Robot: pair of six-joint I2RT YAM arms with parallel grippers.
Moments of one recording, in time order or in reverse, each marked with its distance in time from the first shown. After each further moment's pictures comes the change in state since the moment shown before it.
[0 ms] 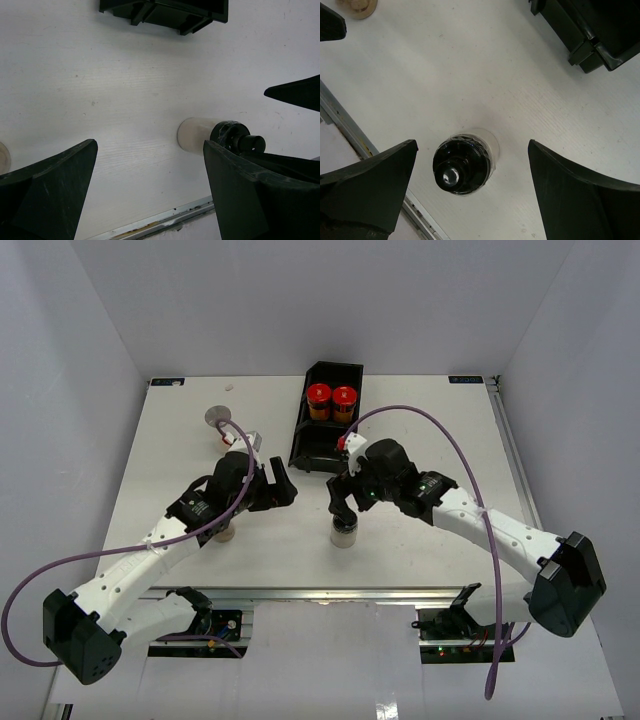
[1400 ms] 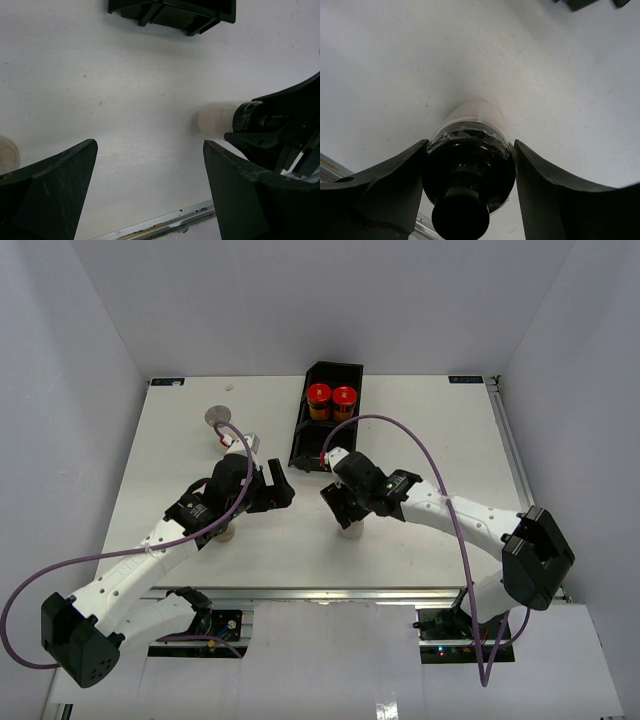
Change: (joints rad) left arm 0.002 -0.019 -0.018 0.000 -0.023 0.015; right arm 0.098 0.200 0.121 -0.195 0.295 0.059
